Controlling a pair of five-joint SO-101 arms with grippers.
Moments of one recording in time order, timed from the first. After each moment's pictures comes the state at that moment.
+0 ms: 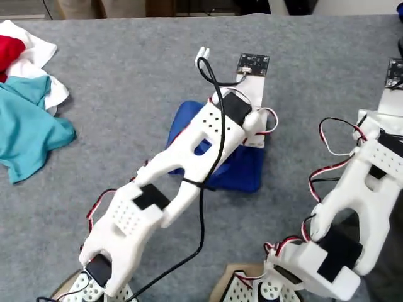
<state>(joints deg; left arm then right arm) 39.8 37.2 -46.9 82.1 20.9 35.3 -5.8 25.9 29.1 12.0</state>
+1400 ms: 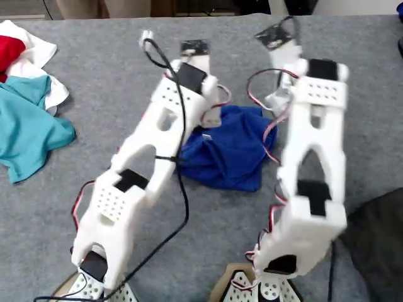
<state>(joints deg) 24.8 36.6 -51.0 100.2 23.1 4.1 18.8 -19.3 84.7 28.3</state>
